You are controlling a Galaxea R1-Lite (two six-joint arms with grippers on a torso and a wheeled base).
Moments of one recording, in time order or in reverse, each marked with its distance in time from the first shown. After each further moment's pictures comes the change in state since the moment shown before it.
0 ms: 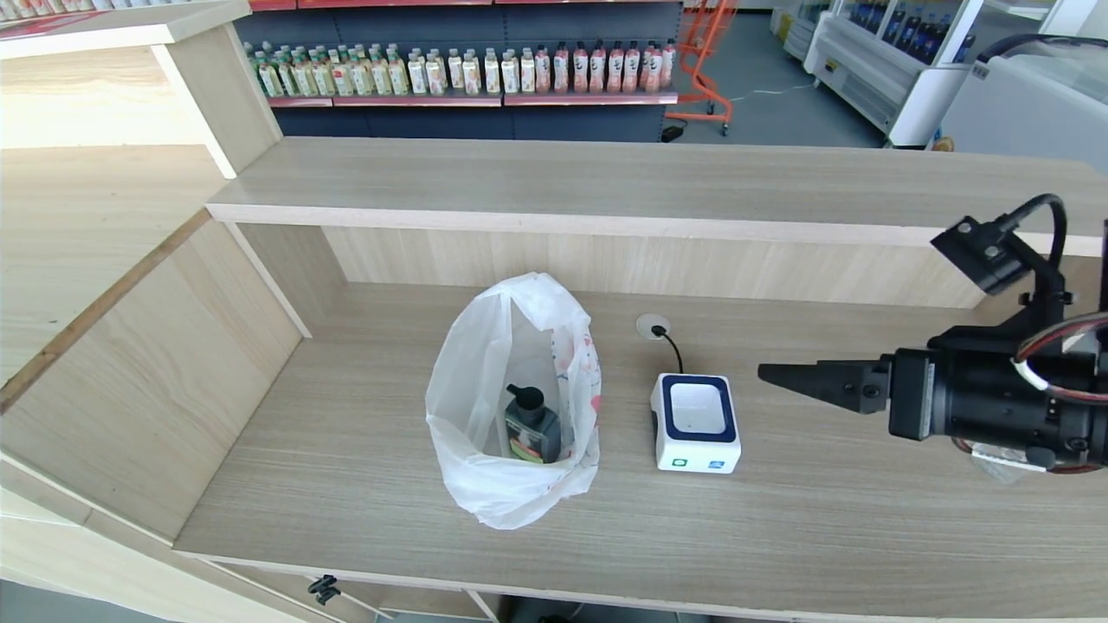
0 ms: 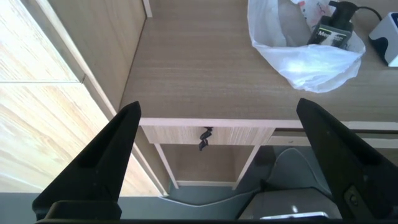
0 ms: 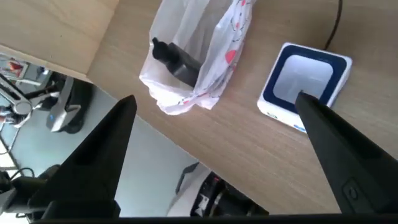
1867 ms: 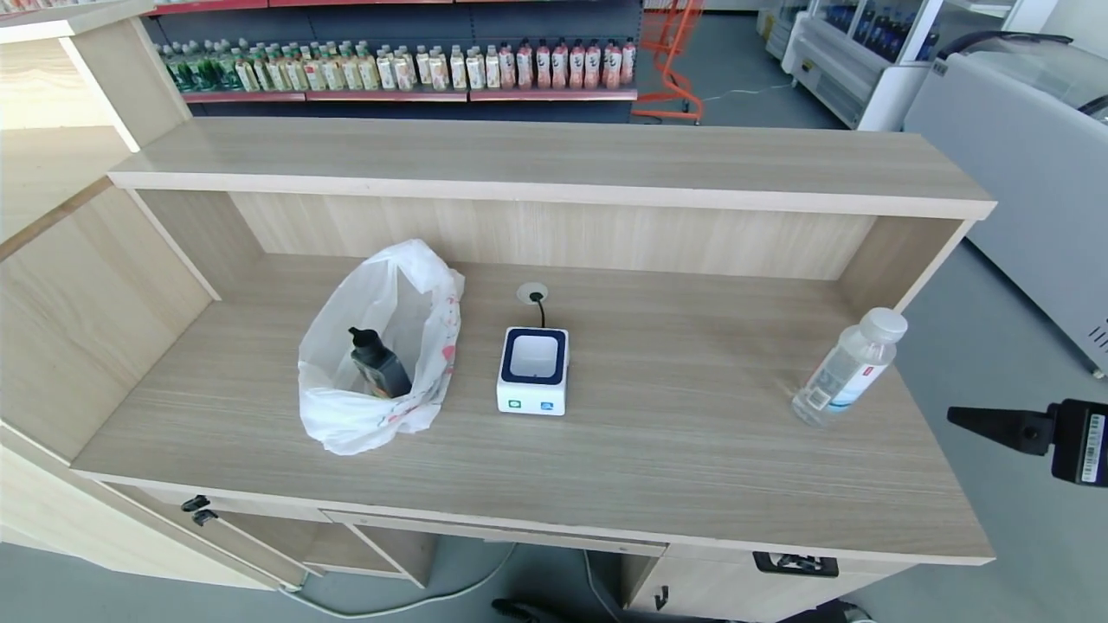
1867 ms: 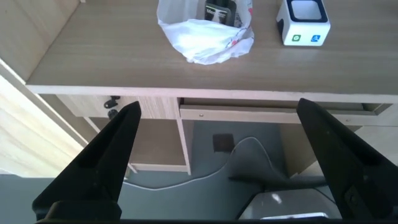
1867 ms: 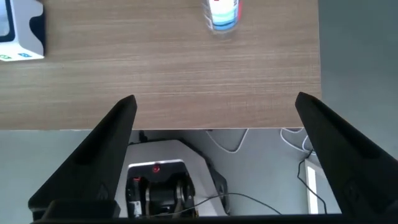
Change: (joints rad) left arm 0.000 0.000 0.000 0.000 0.000 0.000; right arm -0.372 -0.175 0.089 0.240 -0.248 -0.086
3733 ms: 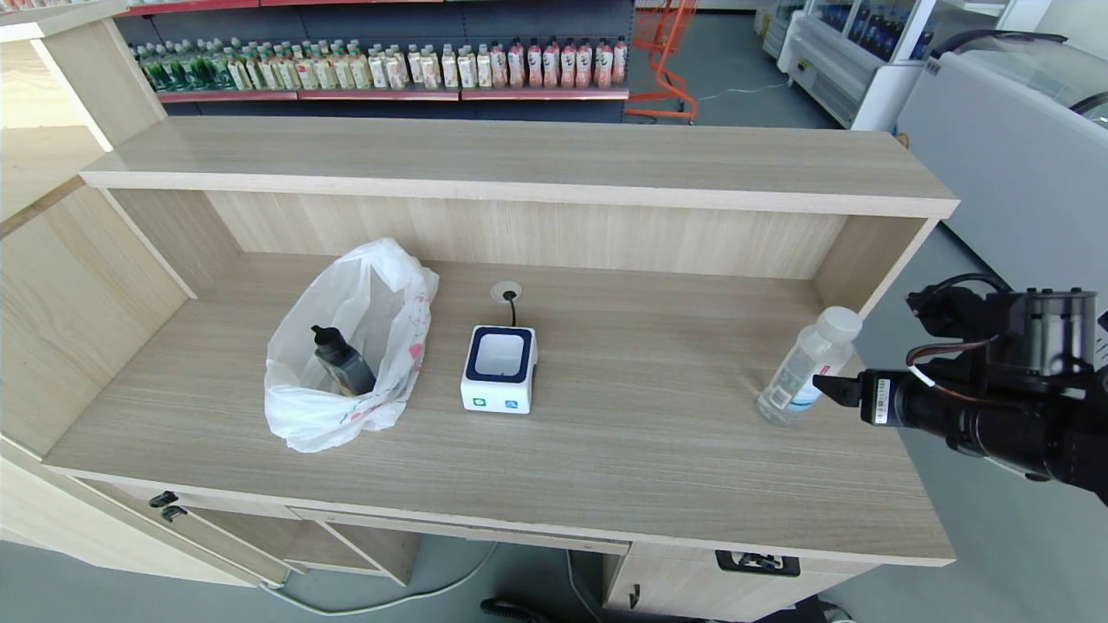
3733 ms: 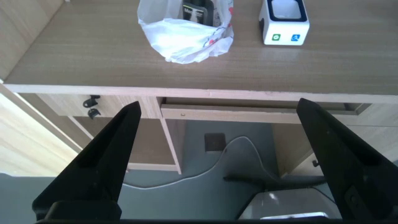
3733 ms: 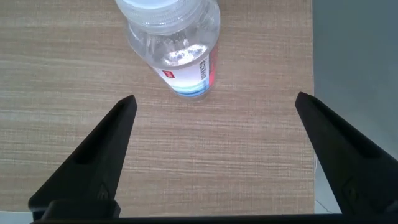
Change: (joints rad) left arm 0.000 0.000 0.000 0.000 0.000 0.000; right arm 0.107 0.520 0.026 -0.611 -0.131 -0.068
